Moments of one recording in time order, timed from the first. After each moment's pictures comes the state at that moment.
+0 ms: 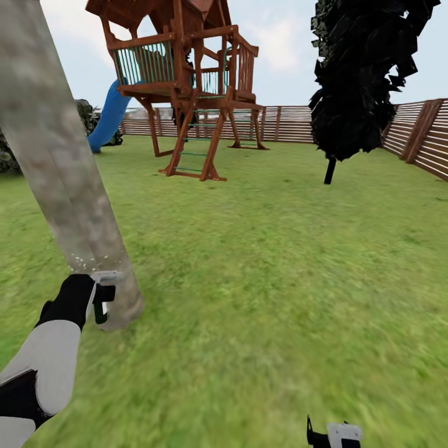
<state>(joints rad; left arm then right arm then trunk) -0.96 0.13 0.48 -0.66 -0.55 0.75 -0.21 -0.37 -0.01 -0.27 -0.07 0.37 -0.67 -0.30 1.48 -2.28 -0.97</state>
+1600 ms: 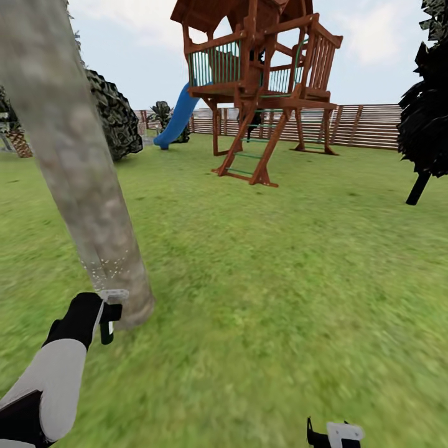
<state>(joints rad) -0.87 0.09 0.48 -0.66 -0.55 0.74 -0.21 -0.37 -0.01 -0.27 -0.07 0.37 -0.67 -0.30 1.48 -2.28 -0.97</state>
